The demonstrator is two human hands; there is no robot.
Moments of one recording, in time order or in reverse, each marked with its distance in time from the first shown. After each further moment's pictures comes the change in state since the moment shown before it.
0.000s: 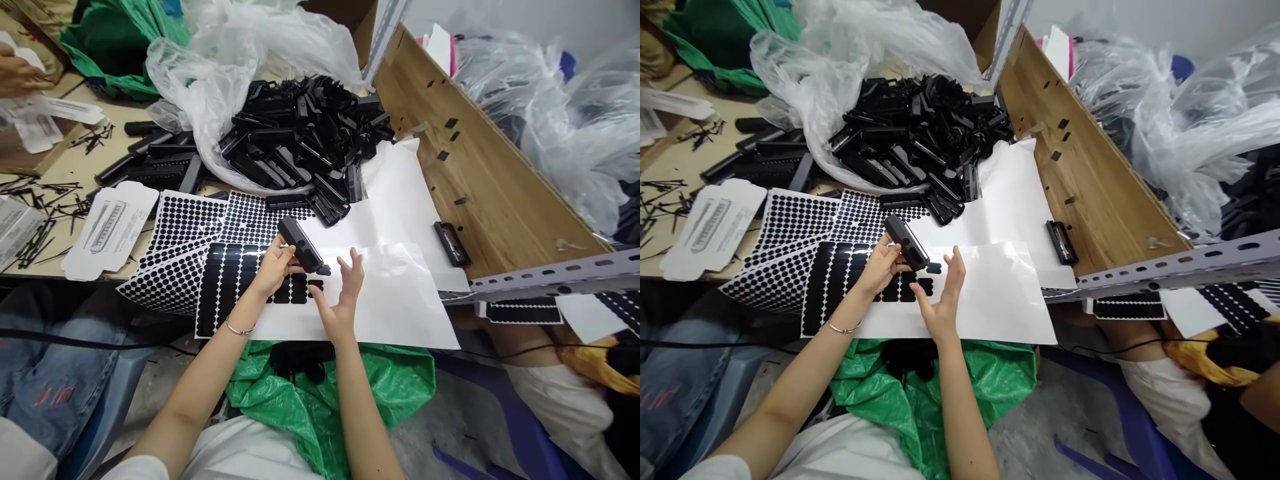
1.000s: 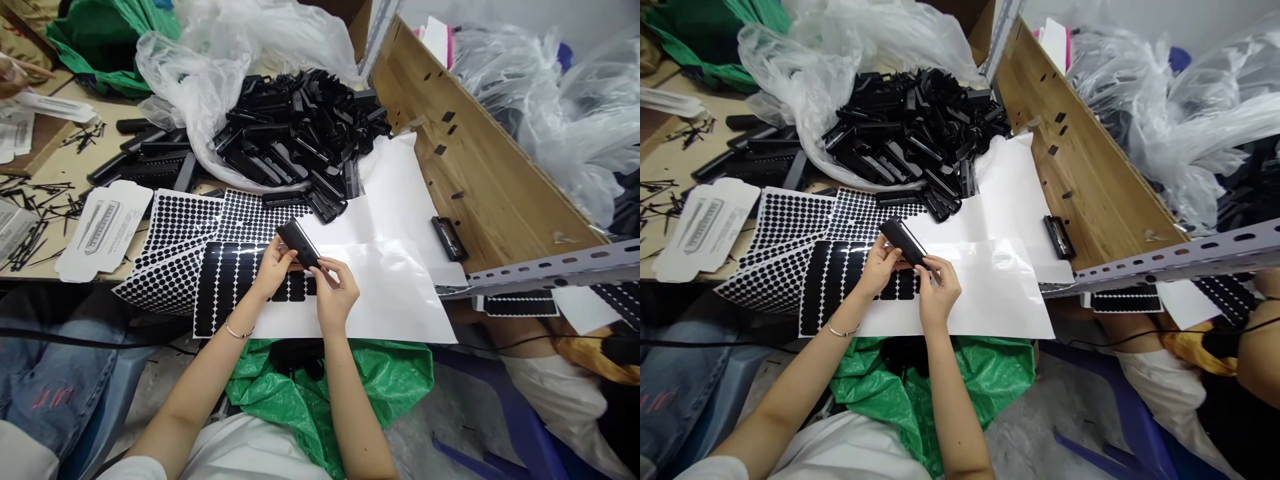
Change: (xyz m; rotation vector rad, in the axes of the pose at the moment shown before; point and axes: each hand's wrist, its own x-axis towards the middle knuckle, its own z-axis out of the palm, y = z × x) left_hand -0.004 -0.008 0.001 0.153 0.065 0.104; right_hand 0.011 -0.012 0.022 0.155 0.244 0.215
